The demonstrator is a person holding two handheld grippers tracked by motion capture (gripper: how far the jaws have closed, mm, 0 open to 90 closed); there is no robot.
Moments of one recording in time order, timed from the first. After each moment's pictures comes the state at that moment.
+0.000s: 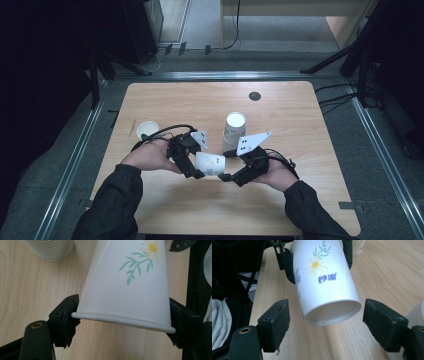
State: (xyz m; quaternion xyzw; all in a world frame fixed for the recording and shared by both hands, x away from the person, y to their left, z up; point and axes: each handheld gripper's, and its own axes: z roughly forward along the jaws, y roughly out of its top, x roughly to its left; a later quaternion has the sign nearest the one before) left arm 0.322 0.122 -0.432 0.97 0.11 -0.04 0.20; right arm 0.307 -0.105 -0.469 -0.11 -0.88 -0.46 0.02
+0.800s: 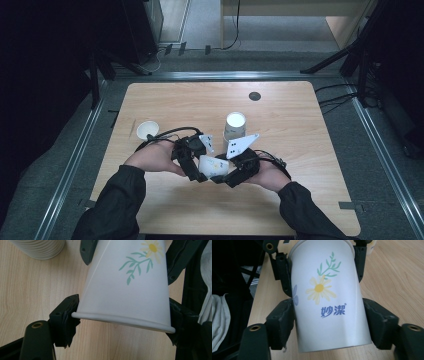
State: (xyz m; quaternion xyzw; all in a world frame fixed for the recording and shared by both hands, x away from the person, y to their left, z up) left arm 0.318 0.108 -0.434 0.98 0.11 -0.05 0.18; right arm 0.307 -0.084 -0.476 -0.08 -0.89 -0.45 0.02
